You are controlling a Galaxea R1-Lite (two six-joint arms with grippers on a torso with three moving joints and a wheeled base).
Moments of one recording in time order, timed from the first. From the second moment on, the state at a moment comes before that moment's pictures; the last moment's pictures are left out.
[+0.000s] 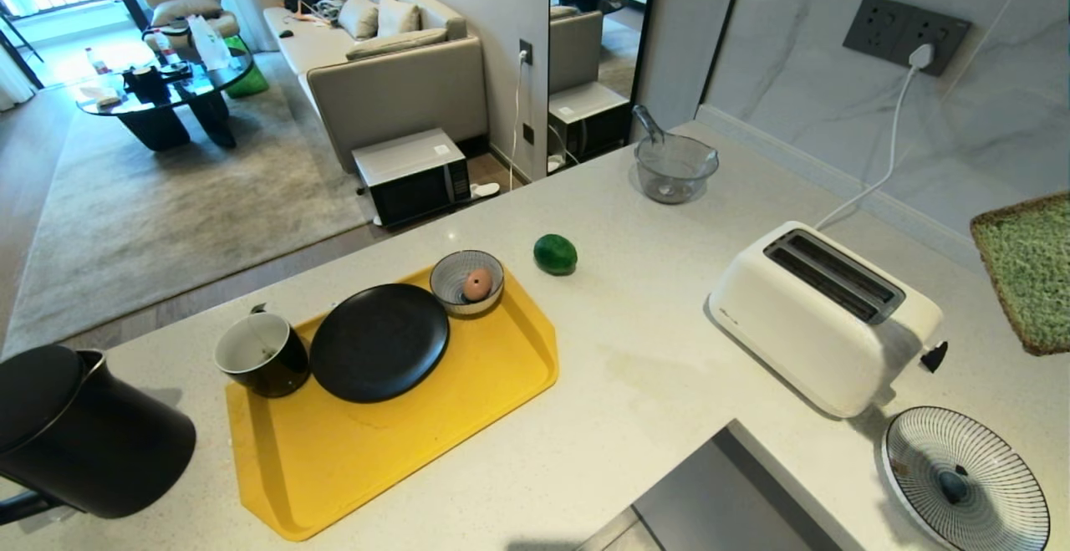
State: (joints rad) left arm 0.00 0.00 0.00 -0.05 0.01 -0.02; right arm 0.09 0.76 -0.95 0.35 -0.13 -0.20
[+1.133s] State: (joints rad) left arm 0.00 0.00 0.00 -0.05 0.01 -0.01; right arm 0.01 1.06 -1.05 0.21 -0.14 -0.22
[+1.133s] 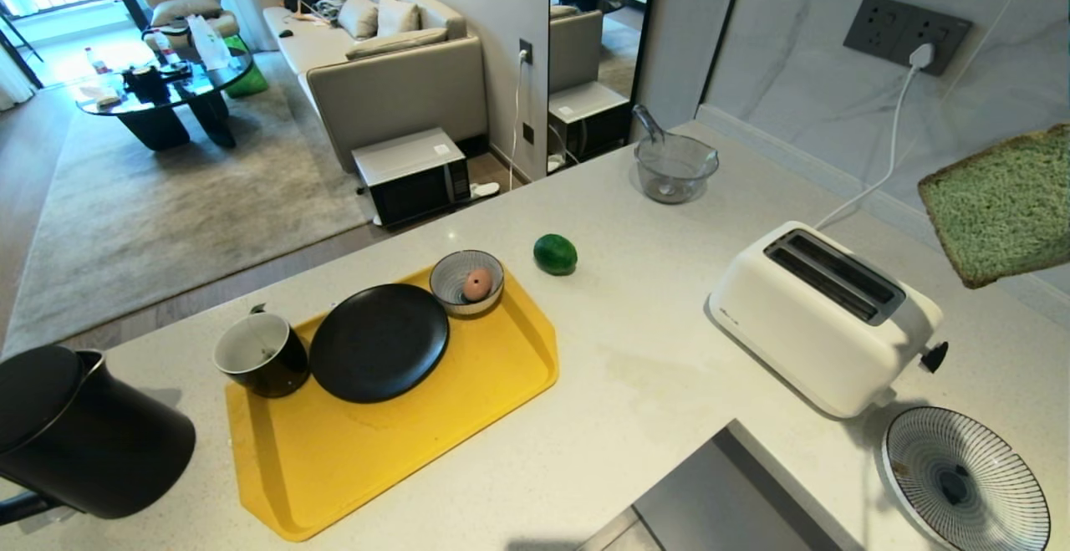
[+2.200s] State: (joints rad) left arm 0.00 0.00 0.00 -0.05 0.01 -0.02; right arm -0.27 1.22 -1.07 0.19 0.19 -0.58
